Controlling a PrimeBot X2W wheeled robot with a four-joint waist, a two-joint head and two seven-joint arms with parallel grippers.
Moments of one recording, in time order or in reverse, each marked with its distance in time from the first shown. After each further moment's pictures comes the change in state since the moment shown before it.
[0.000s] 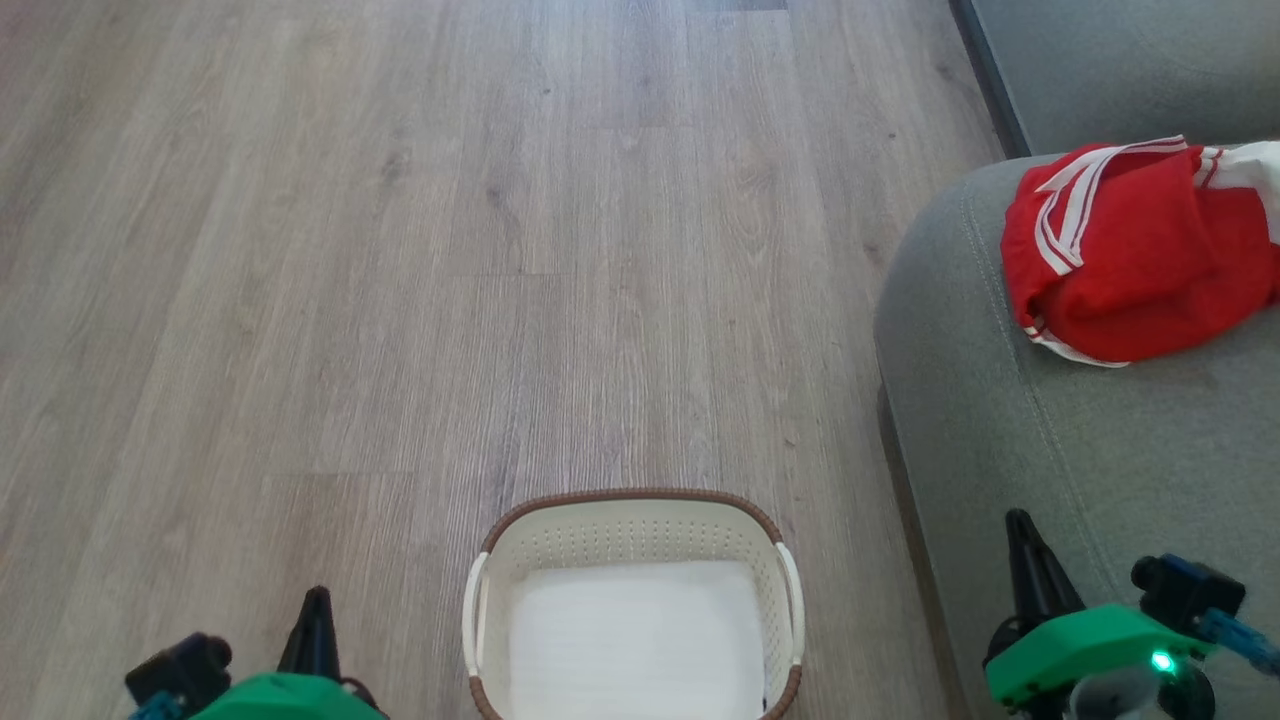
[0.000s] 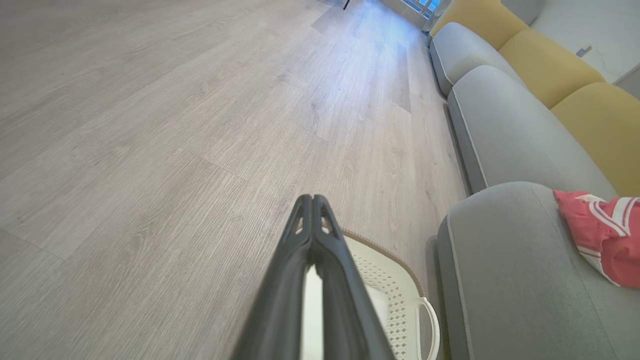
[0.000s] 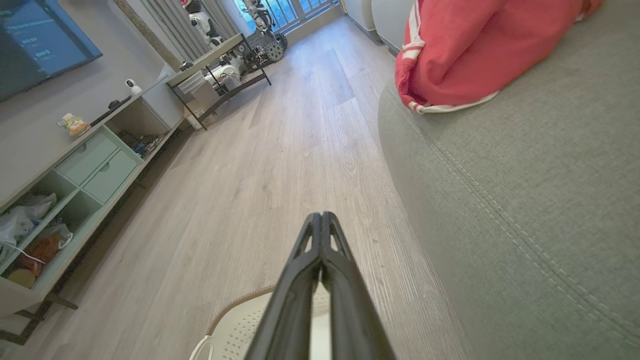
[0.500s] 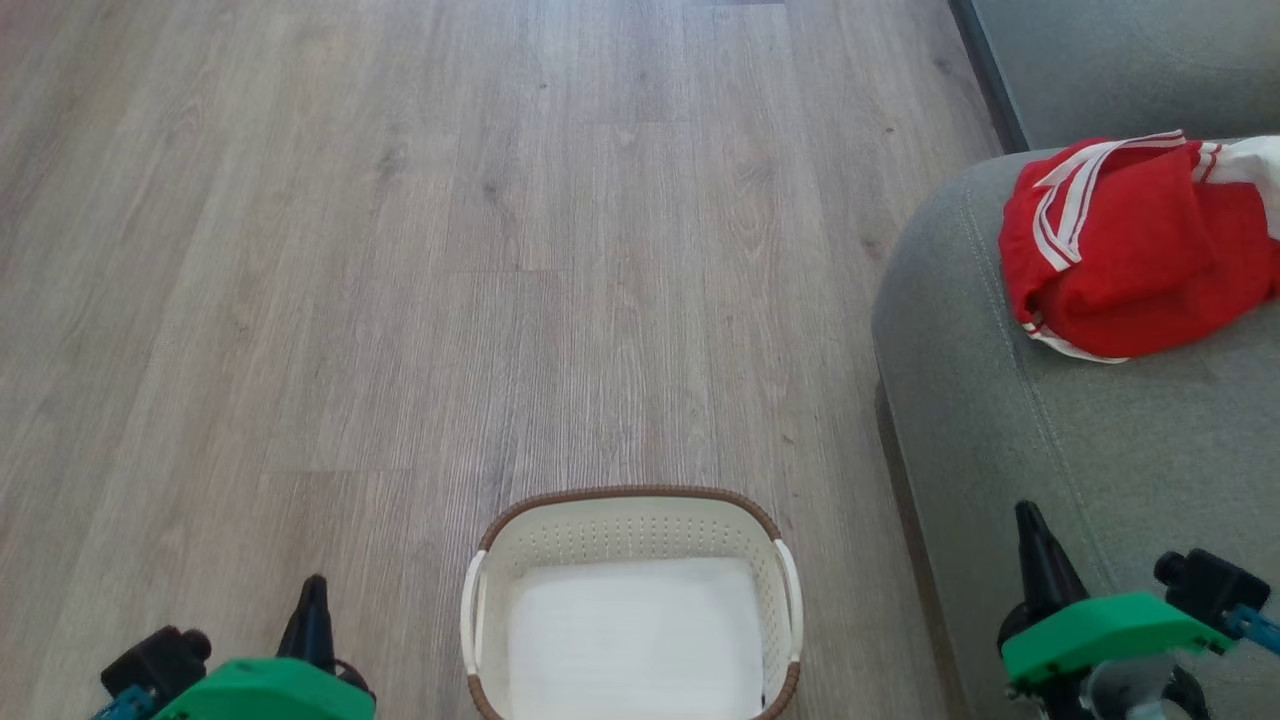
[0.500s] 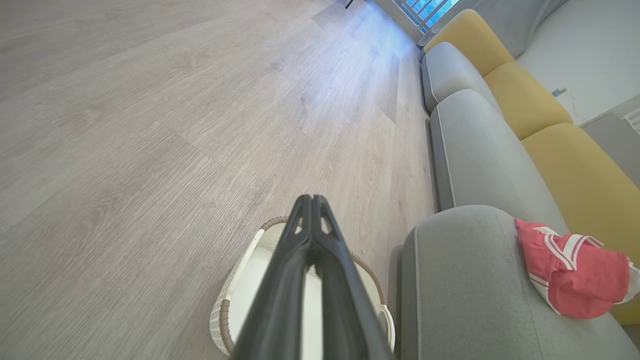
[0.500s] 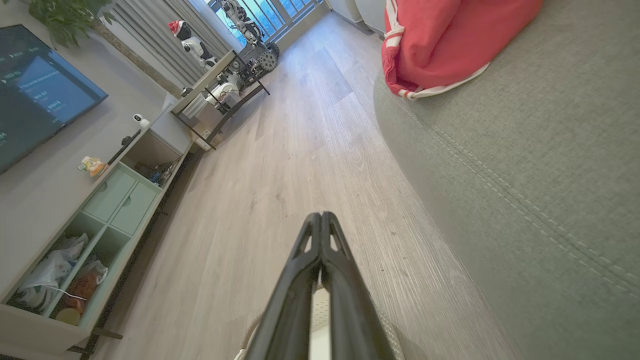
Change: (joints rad) left arm -0.020 -0.016 0.044 0.001 -0.146 -0.044 0.044; right arm -0.011 0.001 -0.015 -0.011 0.172 0.000 0.046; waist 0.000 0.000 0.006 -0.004
